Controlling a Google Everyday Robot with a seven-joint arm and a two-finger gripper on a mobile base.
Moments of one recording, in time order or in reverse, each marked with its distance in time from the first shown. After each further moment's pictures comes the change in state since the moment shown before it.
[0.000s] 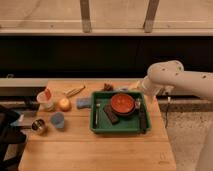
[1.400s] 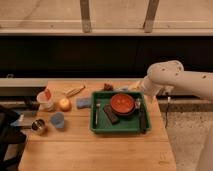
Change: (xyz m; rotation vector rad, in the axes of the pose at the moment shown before) arm 0.001 0.004 -0.002 0.010 0.000 -0.026
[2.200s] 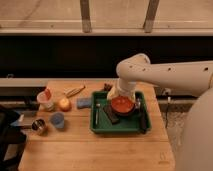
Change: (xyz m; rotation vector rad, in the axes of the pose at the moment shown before) arm 0.094 0.082 0.005 0.096 0.195 -0.428
